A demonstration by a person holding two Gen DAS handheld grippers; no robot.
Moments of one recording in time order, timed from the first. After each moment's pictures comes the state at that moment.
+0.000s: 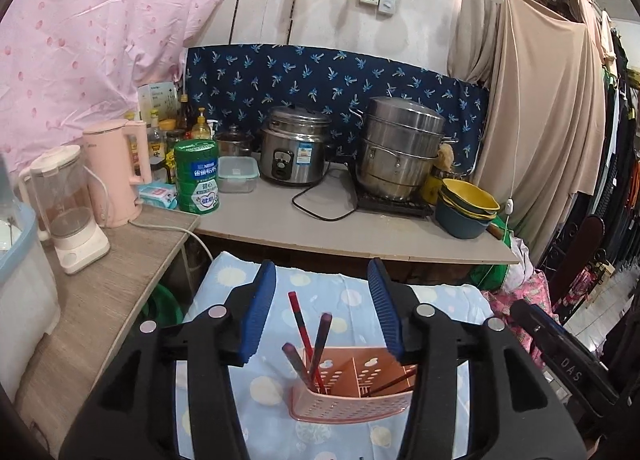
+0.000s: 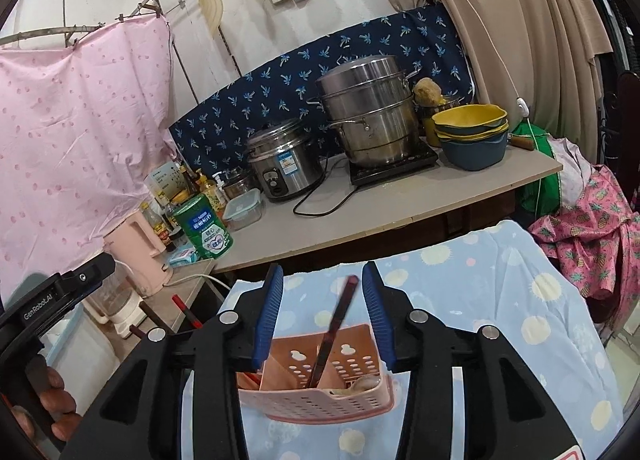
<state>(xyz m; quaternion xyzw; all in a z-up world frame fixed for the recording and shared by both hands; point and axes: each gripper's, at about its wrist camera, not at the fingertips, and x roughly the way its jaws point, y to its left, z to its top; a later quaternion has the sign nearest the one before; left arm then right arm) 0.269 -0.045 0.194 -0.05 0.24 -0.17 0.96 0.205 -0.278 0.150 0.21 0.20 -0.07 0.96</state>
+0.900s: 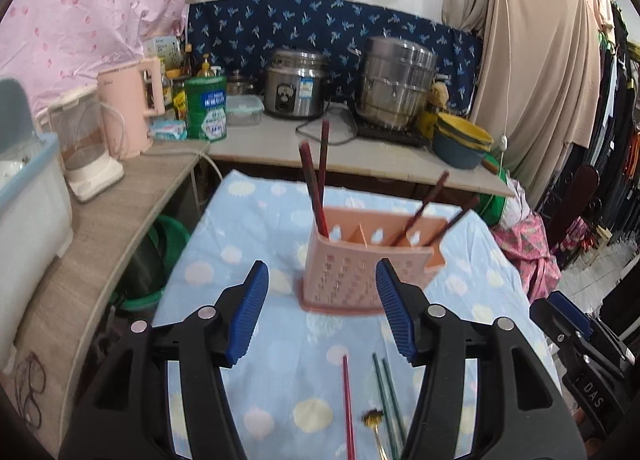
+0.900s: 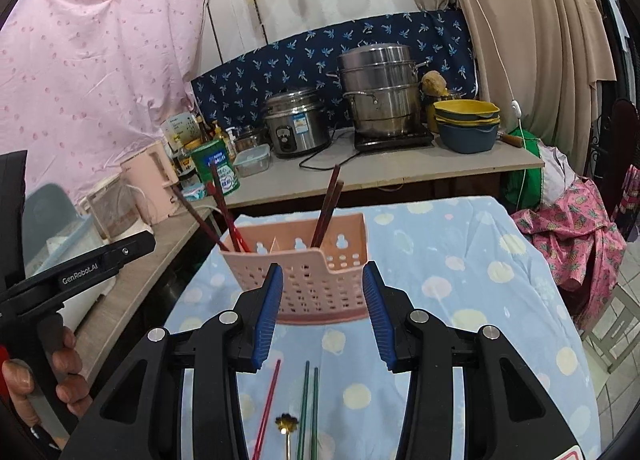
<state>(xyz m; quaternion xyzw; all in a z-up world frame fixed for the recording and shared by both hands) 0.183 -0.021 0.119 -0.02 0.32 -0.17 0.93 0.091 -0.222 0.109 0.13 0.25 -0.05 0.96</state>
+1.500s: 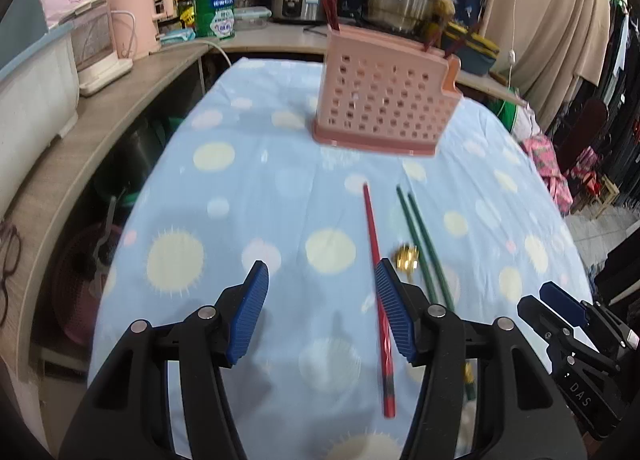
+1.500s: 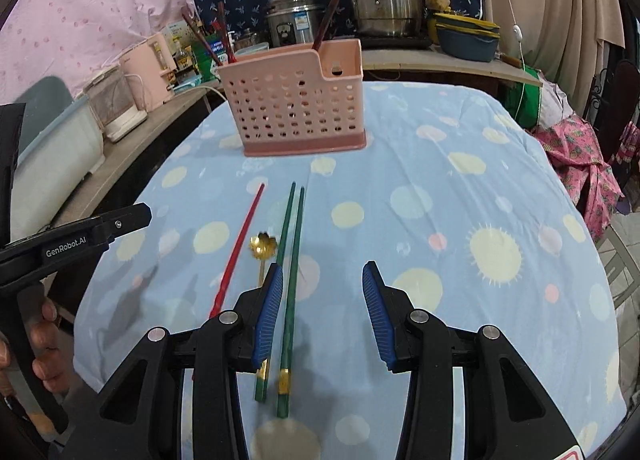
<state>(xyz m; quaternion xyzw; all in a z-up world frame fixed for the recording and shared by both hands) 0.096 -0.001 -0.001 0.02 0.43 -0.16 0.89 0.013 -0.186 -0.010 0.11 0.38 -0.04 0.92</state>
